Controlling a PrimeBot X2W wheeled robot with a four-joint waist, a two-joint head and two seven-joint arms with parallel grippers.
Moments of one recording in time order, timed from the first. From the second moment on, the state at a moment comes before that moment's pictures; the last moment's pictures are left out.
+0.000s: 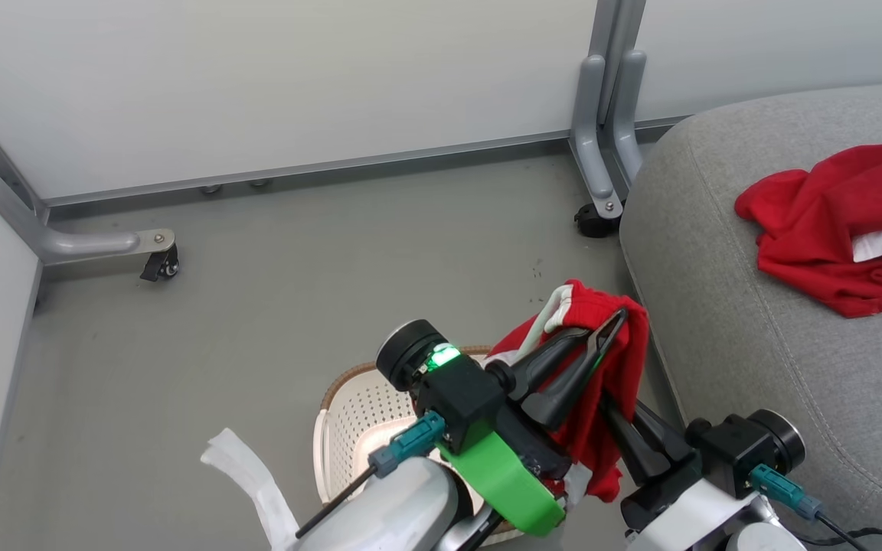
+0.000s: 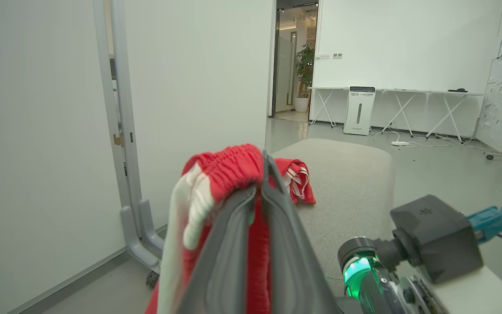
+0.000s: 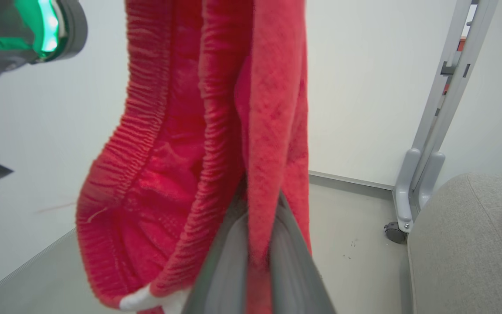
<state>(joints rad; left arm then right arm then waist) -0.45 0.05 -0.88 0.14 -0.47 -0.10 -0.26 -0.07 -0.20 0.39 0.07 0.26 0.13 -0.26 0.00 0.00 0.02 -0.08</state>
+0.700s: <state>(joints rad) -0.47 0.05 -0.90 0.24 -0.49 -0.06 -0.25 -0.05 -0.19 0.36 0.04 0.30 0.13 -0.26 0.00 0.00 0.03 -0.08</state>
